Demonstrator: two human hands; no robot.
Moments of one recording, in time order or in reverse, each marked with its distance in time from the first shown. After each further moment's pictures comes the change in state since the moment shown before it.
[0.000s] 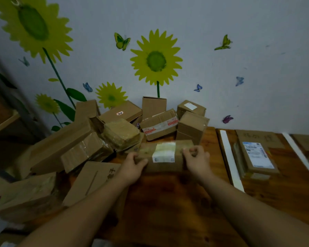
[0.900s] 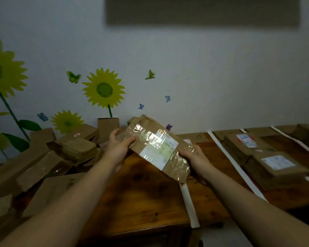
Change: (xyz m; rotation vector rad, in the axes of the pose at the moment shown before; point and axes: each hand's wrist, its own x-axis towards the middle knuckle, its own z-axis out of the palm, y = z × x) left_hand -0.160 0.117 0.050 -0.847 -0.147 0.331; right_hand -0.169 0.035 -0.187 0.512 -0.033 -0.081
